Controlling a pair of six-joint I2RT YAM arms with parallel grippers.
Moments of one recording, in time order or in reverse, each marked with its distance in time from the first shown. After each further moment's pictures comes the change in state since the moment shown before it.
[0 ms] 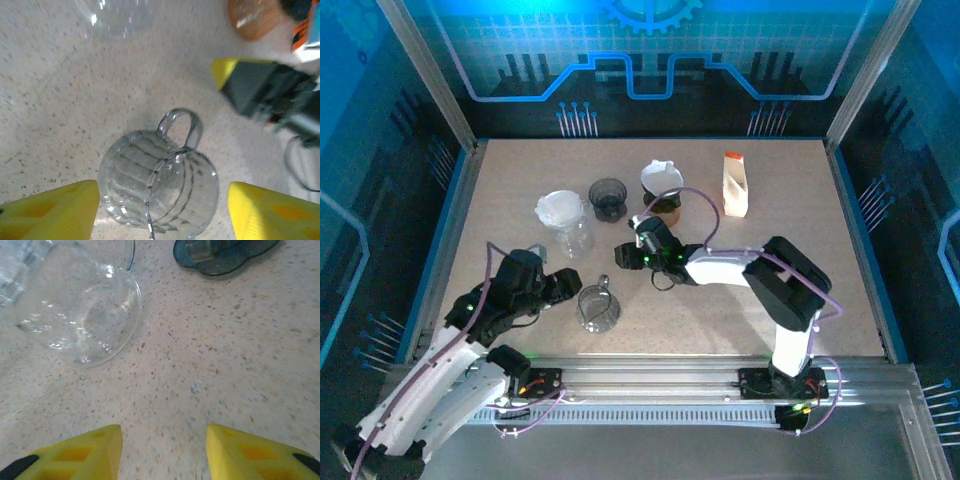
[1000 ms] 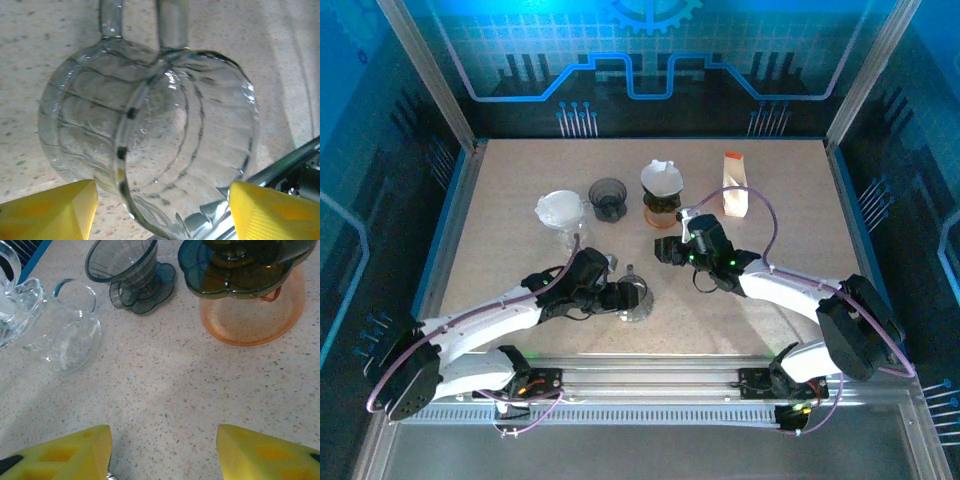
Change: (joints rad) left arm -0.291 0.495 -0.013 0.452 0.174 -0.024; right arm -0.153 -0.396 -0.237 -0.098 -0.003 -0.061
